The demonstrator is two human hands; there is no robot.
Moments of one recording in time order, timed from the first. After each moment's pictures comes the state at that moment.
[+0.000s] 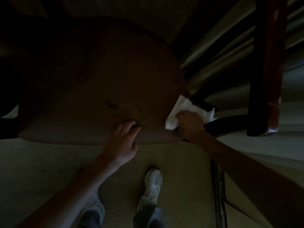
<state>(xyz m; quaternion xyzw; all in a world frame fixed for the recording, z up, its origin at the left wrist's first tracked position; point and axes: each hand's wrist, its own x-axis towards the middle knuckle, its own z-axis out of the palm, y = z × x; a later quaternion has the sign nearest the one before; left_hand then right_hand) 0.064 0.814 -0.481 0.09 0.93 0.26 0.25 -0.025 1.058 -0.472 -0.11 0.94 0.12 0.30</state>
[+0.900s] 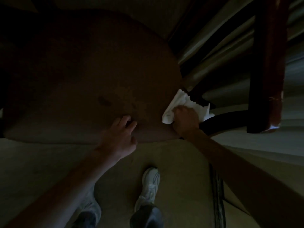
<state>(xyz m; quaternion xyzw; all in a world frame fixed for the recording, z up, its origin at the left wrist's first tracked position) 0.049 0.828 -0.487 0.08 0.94 0.20 0.26 -0.023 1.054 -0.476 -0.06 0.96 0.14 0.24</state>
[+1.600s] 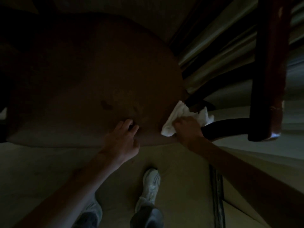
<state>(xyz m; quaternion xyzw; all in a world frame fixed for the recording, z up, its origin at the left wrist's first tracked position) 0.051 0.828 -0.490 0.08 0.94 0.20 0.27 -0.008 1.054 -0.459 -0.17 0.92 0.17 0.31</state>
